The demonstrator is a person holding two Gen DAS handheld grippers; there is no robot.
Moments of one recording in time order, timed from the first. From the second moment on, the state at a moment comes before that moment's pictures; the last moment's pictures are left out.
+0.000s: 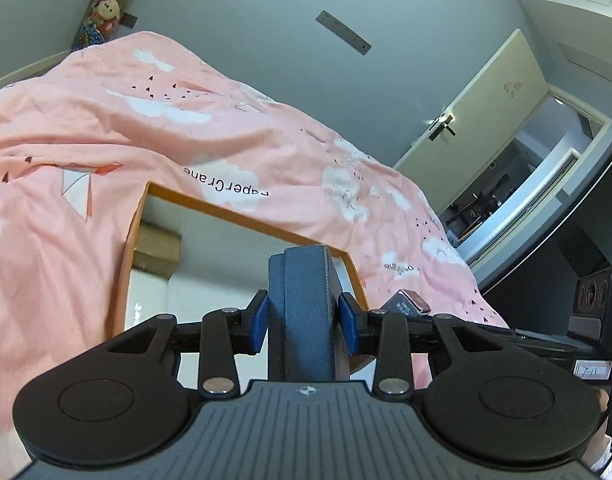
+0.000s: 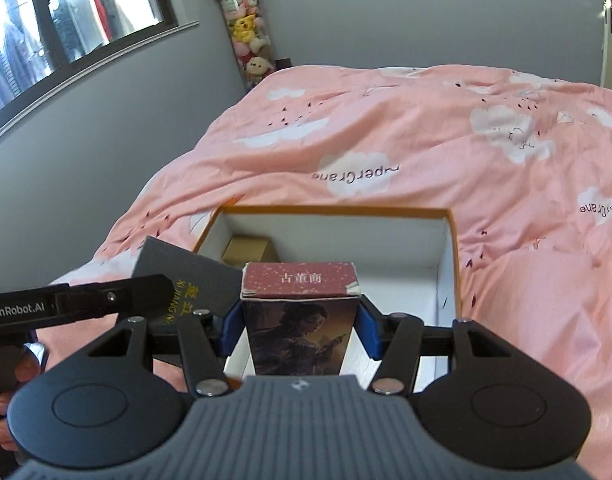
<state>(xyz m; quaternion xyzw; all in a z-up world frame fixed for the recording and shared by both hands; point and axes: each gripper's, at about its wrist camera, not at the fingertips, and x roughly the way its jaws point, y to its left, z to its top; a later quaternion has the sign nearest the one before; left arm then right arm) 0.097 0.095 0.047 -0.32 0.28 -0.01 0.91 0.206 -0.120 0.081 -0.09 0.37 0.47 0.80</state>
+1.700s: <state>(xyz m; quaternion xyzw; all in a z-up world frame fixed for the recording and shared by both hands) 0.179 0.093 -0.044 -0.17 0.55 0.02 0.82 0.317 -0.035 -0.071 -0.12 0.63 0.38 0.66</state>
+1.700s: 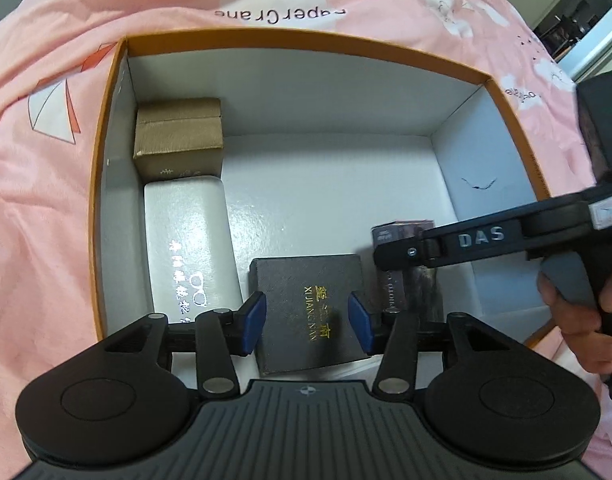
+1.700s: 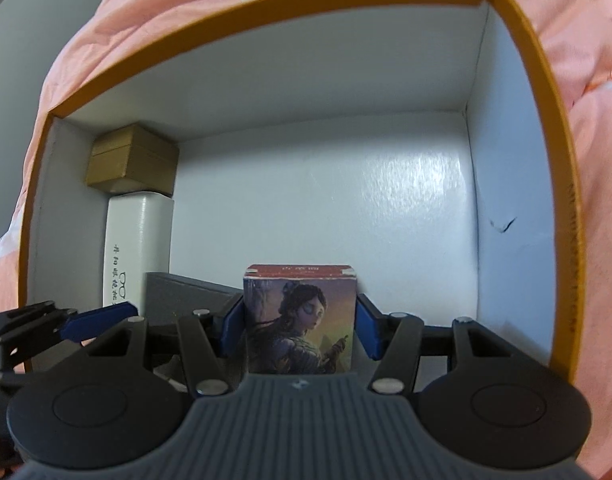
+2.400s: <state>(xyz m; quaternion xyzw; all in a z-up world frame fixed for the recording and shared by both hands) 0.239 0.065 -0.059 -0.07 0.55 -0.10 0.83 0.321 -0.049 -0.069 -0.11 0.64 0.39 0.65</state>
